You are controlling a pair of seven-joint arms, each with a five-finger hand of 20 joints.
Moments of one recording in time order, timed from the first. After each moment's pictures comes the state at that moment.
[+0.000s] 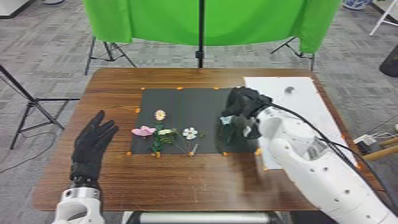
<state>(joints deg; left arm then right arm) 124.4 -72.9 -92.7 -118.1 58.7 14.0 12.1 -73.6 -57.5 57.7 -98.6 -130.9 -11.5 14.9</state>
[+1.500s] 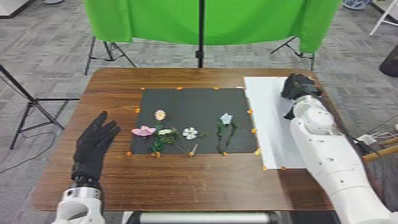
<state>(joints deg) 124.3 -73.0 -92.7 -118.0 58.9 13.6 10.9 -65.6 -69.3 77.4 -63.5 -153.0 3.9 11.9</state>
